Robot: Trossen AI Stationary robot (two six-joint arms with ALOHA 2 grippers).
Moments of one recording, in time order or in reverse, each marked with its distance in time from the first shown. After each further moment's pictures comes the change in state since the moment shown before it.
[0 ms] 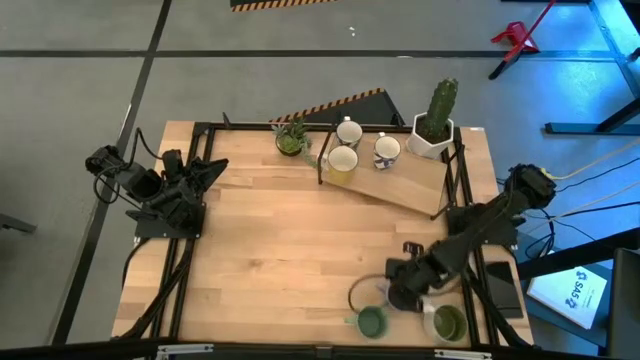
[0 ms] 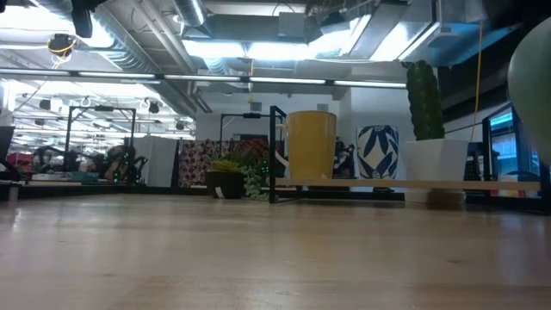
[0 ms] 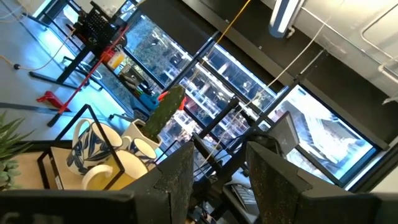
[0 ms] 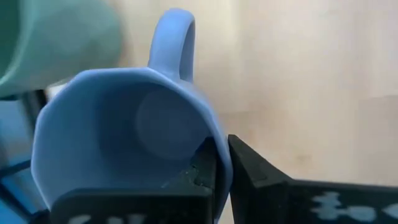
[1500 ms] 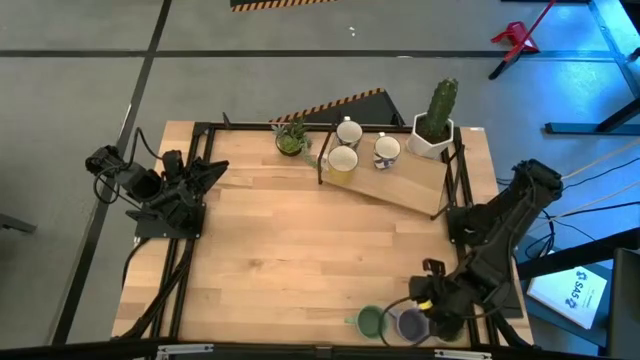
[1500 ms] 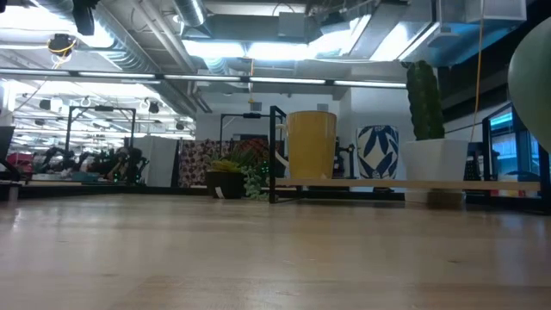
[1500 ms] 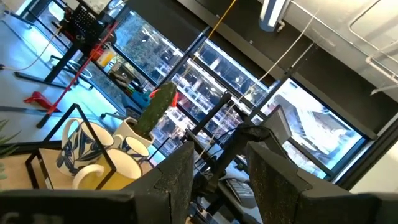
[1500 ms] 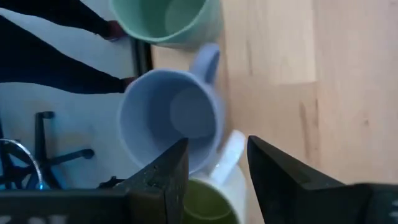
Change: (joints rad) left arm 0.000 0.000 0.000 0.001 0.045 0.018; right arm 0.238 -0.074 0.149 -0.072 0.053 0.192
